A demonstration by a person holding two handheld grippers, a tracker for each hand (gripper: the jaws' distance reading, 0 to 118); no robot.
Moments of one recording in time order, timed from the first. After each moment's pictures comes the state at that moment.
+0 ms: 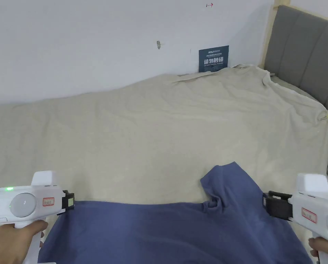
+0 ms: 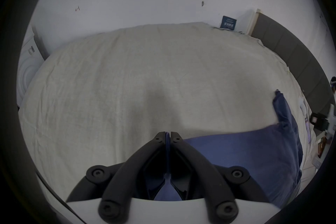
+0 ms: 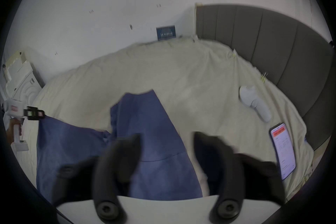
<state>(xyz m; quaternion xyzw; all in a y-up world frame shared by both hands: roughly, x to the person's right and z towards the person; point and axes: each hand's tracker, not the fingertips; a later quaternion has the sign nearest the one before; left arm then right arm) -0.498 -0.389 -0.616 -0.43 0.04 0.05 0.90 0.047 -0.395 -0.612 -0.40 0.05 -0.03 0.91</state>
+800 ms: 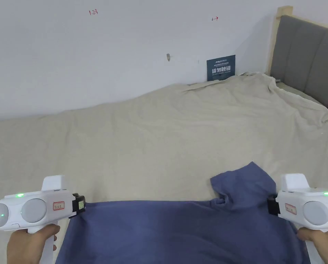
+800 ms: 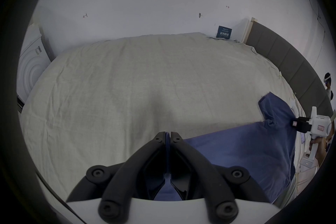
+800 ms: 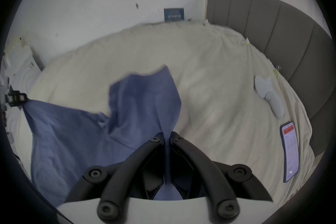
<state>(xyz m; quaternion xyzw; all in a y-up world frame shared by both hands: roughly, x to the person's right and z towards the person) -0.495 -0.350 -0.561 -0.40 0.06 0.06 0.91 0.027 -0.387 -0.596 -0.39 0.09 0.00 0.92</state>
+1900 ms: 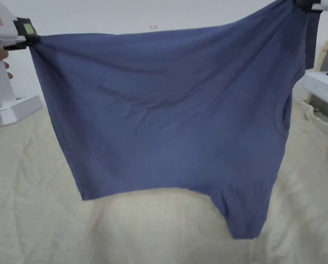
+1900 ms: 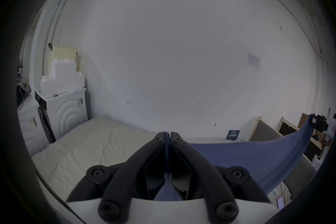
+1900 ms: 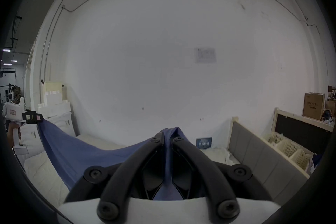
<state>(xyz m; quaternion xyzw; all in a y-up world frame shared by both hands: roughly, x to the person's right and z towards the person) -0.562 0.019 -0.472 -0.07 0.19 0.09 0.98 -0.015 0.022 -0.612 -0.01 0.19 -0.01 0.98</state>
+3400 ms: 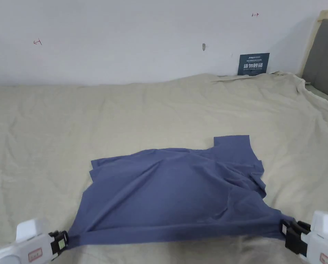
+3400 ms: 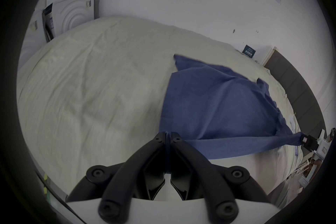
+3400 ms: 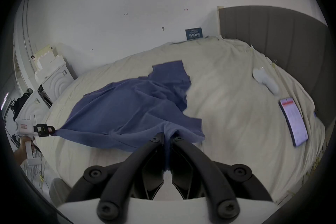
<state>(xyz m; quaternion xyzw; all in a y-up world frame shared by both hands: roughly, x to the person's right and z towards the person) -0.517 -0.425 -0.310 -0.37 0.18 0.20 0.89 0.059 -0.394 -0.427 -0.34 0.18 -0.05 0.92</state>
